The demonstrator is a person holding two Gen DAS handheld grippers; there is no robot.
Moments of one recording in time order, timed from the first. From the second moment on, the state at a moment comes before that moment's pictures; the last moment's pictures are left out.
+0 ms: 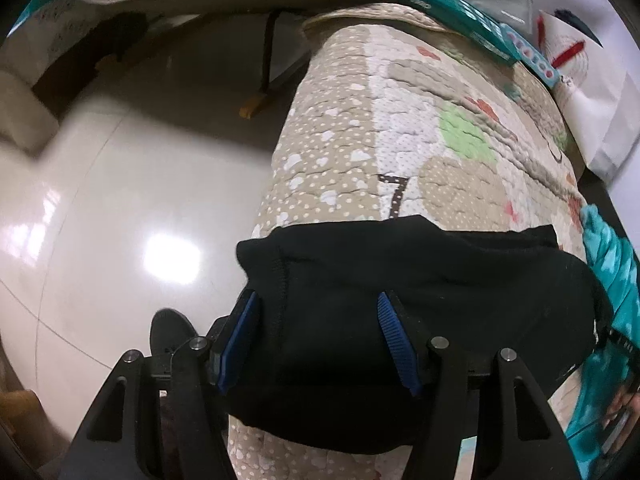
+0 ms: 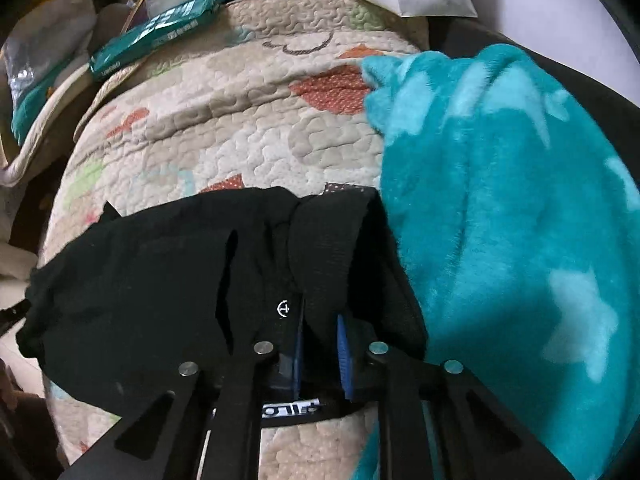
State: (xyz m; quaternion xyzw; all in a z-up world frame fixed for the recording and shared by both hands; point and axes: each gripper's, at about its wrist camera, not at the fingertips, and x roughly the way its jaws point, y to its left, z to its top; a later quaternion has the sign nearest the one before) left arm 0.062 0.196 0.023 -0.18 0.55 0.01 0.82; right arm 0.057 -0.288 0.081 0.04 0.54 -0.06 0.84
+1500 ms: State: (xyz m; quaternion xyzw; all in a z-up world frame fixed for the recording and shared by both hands) left arm 0.038 0.227 -0.013 -0.17 0.64 0.04 0.75; right arm 0.203 -0.099 0.049 -0.14 0.54 0.10 0.83
